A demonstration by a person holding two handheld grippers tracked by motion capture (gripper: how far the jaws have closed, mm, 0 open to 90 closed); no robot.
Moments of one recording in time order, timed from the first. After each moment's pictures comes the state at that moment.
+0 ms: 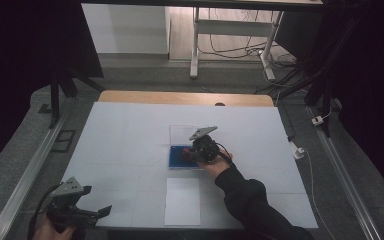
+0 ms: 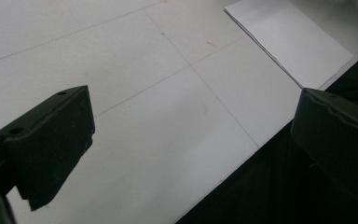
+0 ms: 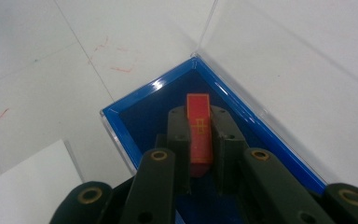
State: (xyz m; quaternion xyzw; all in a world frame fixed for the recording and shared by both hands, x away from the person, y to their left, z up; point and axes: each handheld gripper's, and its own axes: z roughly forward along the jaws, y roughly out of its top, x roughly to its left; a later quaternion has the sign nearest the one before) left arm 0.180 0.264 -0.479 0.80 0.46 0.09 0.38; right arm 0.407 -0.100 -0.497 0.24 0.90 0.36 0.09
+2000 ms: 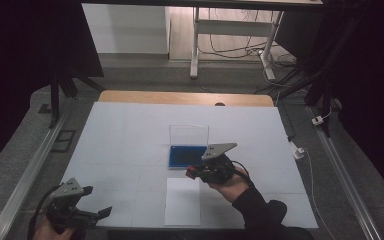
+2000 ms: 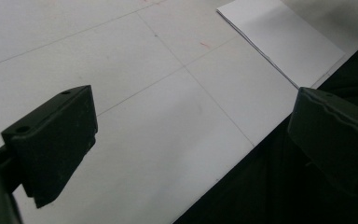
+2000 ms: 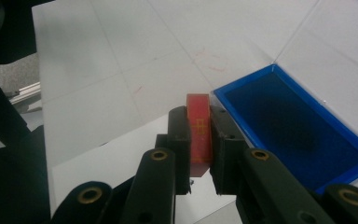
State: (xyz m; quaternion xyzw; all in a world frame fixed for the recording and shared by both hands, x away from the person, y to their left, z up) left arm 0.179 0.264 -0.478 0.80 0.45 0.09 0.38; right arm 0.322 -0.134 -0.451 0.18 0.89 0.42 0.05
